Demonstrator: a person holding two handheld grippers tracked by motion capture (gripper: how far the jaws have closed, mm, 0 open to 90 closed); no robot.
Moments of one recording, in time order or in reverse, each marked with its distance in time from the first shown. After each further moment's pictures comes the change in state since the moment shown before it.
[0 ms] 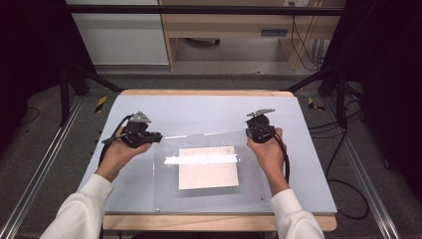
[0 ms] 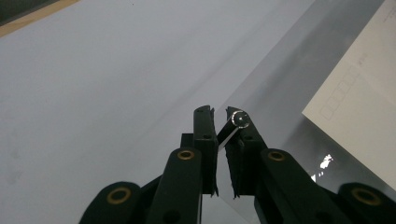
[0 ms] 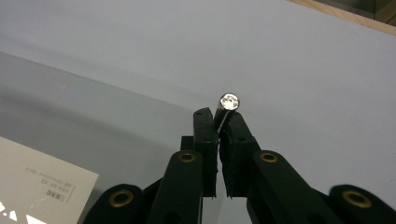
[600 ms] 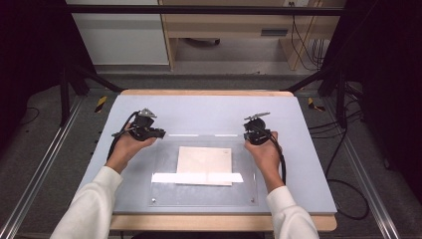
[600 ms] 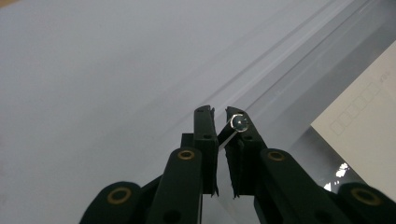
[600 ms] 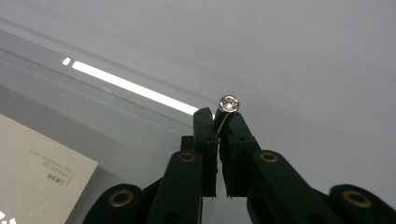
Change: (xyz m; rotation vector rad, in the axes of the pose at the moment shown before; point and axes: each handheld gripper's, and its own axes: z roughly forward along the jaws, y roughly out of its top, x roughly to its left) left arm 0.024 -0.005 0.043 0.044 0.013 -0.046; right arm -0.003 -0.012 0.037 0.067 0.019 0.014
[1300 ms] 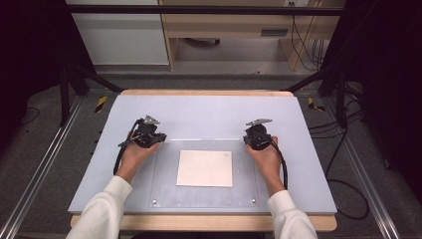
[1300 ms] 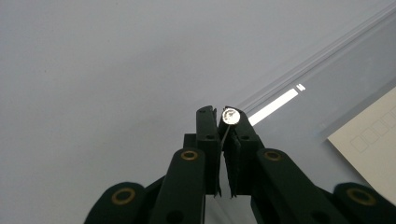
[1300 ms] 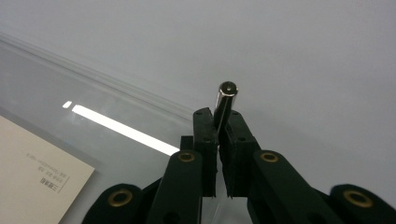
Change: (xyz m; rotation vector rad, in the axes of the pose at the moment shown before) left arm -0.014 -0.016 0.018 -0.038 0.119 -0.071; right arm -0.006 -0.021 0.016 -0.072 0.037 -0.004
